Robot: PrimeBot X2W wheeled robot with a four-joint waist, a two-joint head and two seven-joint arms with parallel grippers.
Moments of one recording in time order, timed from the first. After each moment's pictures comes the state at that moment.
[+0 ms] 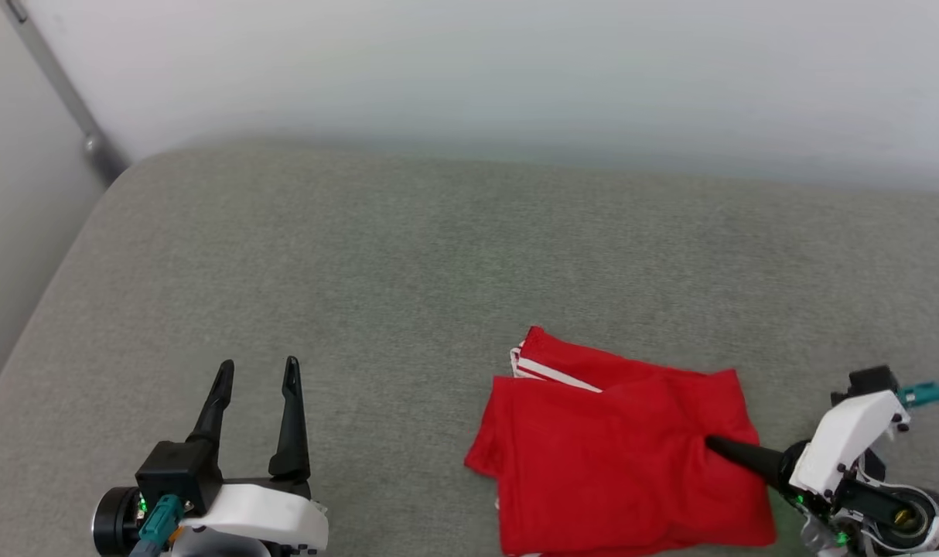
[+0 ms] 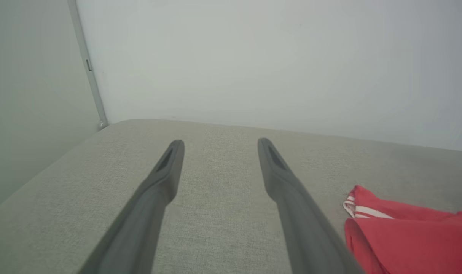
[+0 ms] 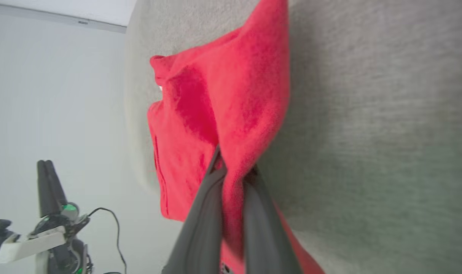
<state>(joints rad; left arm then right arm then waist) -0.02 0.31 -0.31 0.01 -0.43 0.25 -0.26 -0.25 -0.09 -0.23 0.47 0.97 0.13 0.92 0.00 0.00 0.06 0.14</state>
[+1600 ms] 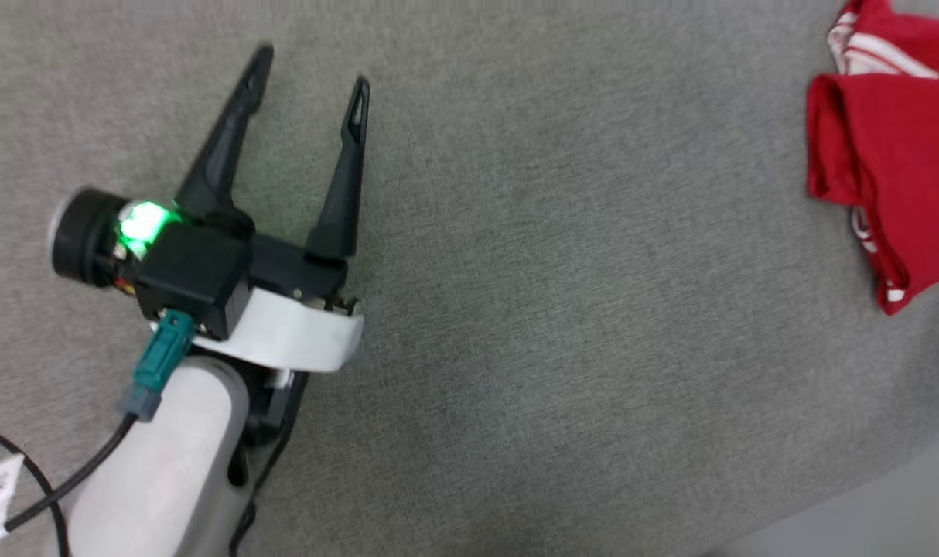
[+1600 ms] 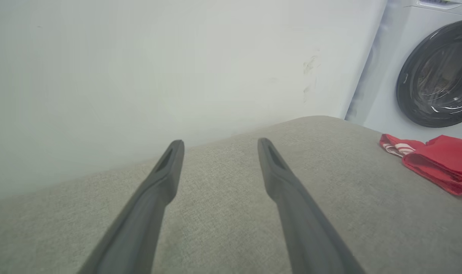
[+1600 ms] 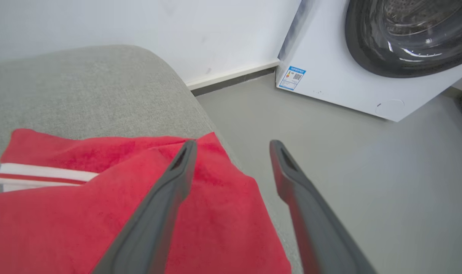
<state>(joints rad) -0.52 0.38 -0.41 -0.20 -0.23 0.15 -0.11 -0.83 -0.54 -0.14 0.88 0.44 0.13 -0.06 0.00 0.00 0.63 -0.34</state>
